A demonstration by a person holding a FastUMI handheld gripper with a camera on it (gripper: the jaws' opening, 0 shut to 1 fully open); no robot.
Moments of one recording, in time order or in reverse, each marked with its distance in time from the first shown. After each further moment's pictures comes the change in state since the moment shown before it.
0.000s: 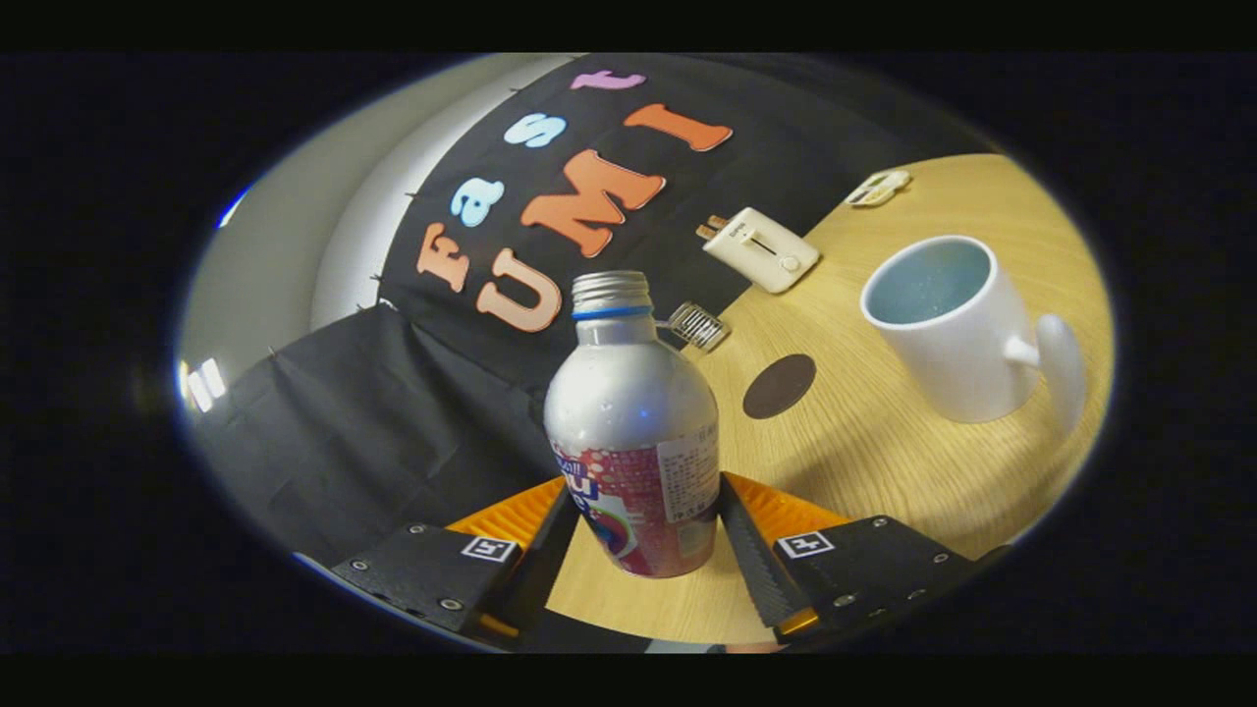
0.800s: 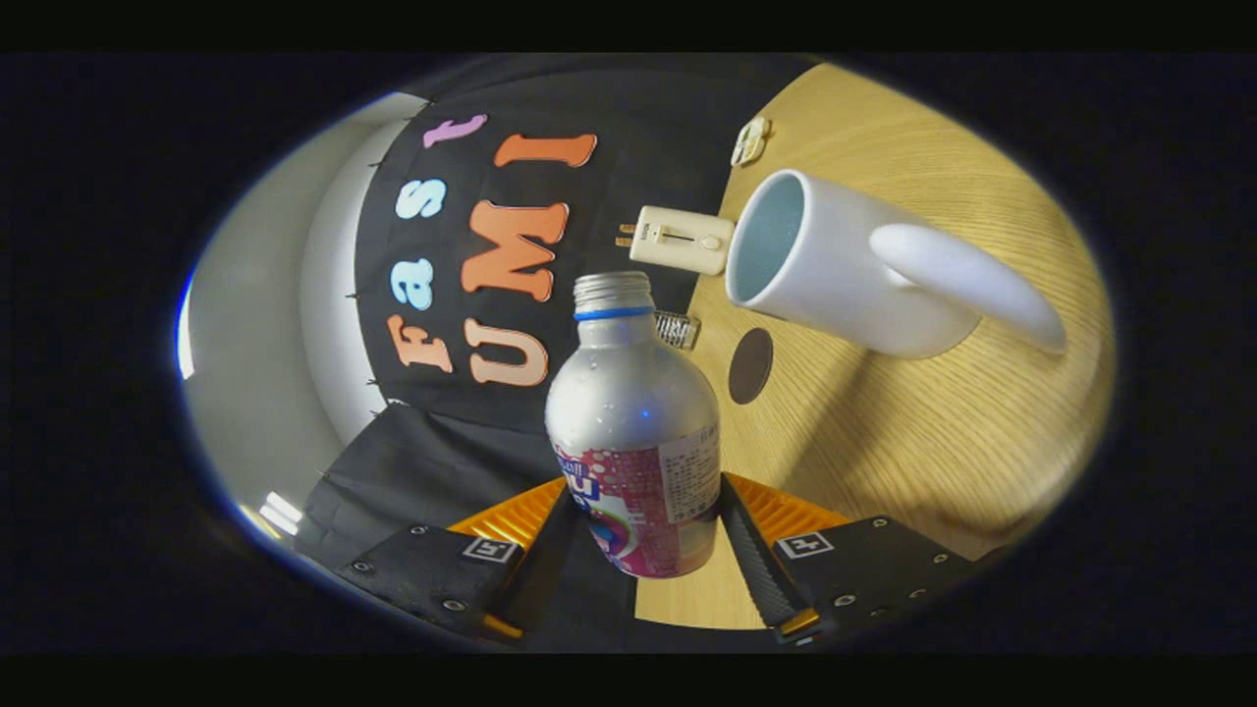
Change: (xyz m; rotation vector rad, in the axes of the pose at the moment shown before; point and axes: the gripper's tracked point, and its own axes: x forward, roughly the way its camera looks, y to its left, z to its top) arm -0.011 -0.009 0.012 0.405 -0.031 0.037
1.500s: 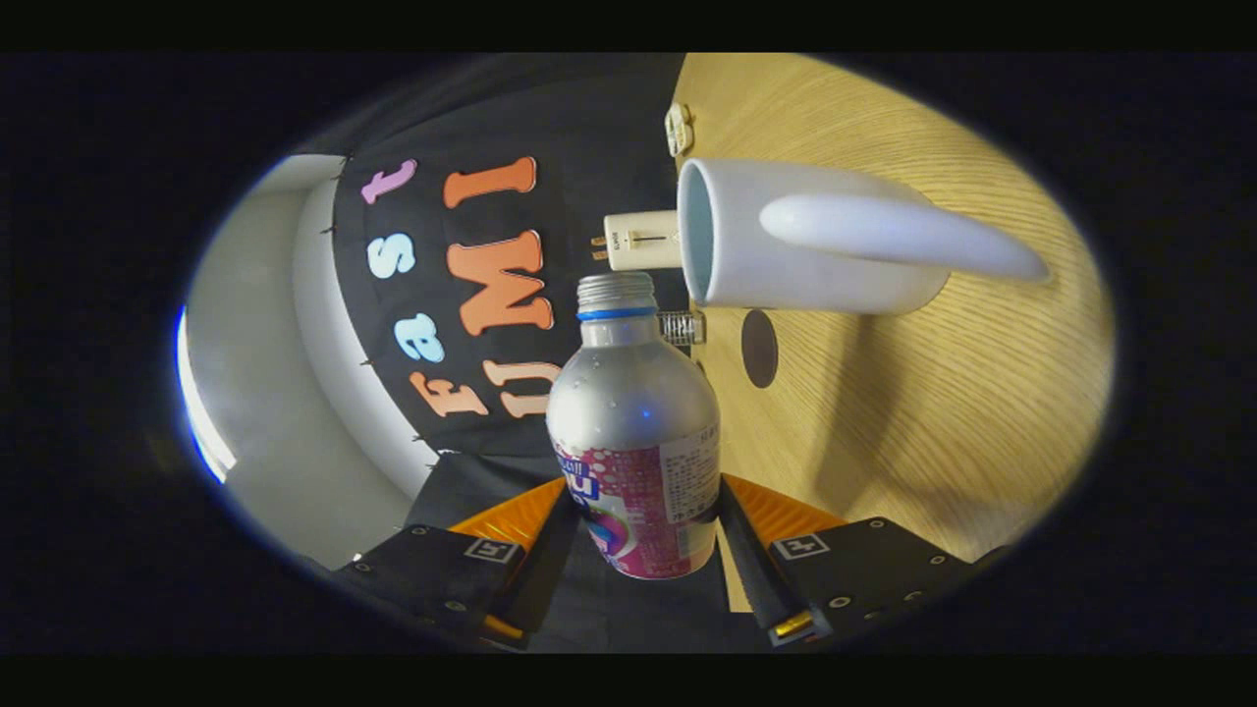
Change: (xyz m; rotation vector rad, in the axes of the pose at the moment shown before) arm -0.006 0.019 0.007 0.282 -0.010 0.097
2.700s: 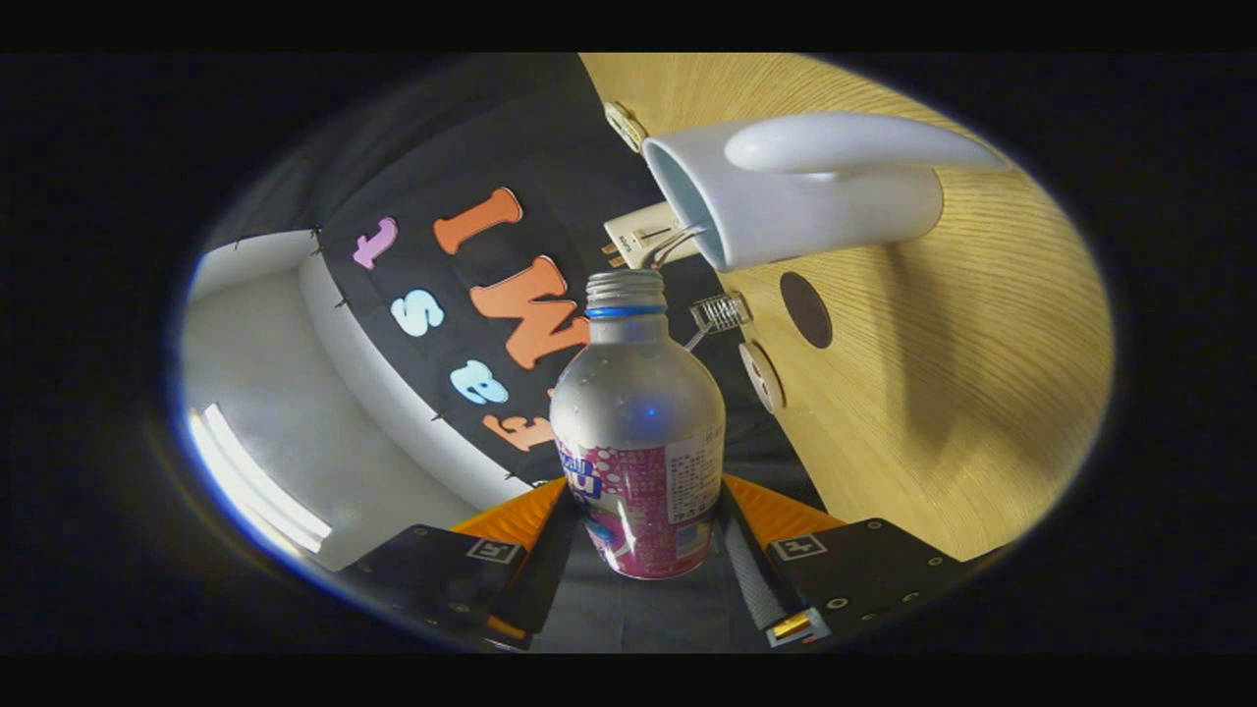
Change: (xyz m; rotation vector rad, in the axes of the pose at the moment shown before) arm -0.001 0.048 0.000 0.276 0.014 0.173
